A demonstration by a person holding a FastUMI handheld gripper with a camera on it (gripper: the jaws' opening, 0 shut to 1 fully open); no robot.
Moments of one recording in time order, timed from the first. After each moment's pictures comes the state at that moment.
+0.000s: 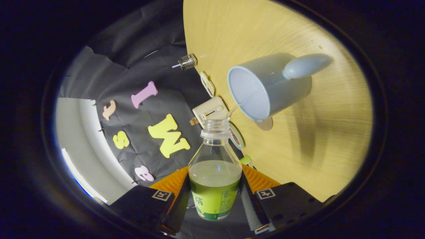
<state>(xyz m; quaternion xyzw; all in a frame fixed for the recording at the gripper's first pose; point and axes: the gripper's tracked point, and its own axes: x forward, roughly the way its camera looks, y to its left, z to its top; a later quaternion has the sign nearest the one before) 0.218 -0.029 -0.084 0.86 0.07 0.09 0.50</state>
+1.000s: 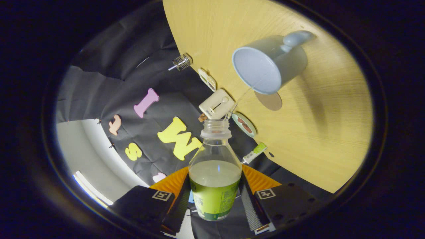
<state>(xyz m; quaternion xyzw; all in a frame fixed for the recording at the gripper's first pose) 0.218 -0.026 -0.036 0.90 0.06 0.11 0.42</state>
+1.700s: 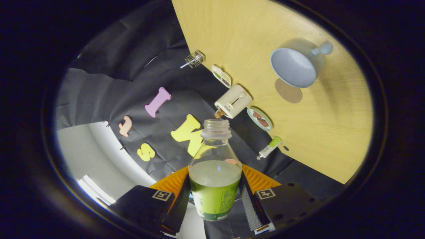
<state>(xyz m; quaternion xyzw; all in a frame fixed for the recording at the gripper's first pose) 0.204 -0.065 0.024 0.91 0.03 0.14 0.40</state>
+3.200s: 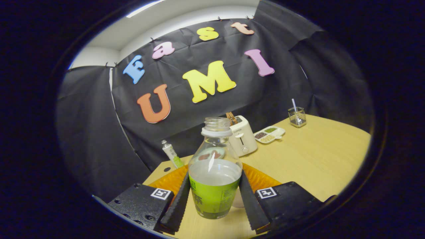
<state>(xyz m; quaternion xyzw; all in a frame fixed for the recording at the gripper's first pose) 0.296 -0.043 -0.072 0.14 0.09 0.04 0.98</state>
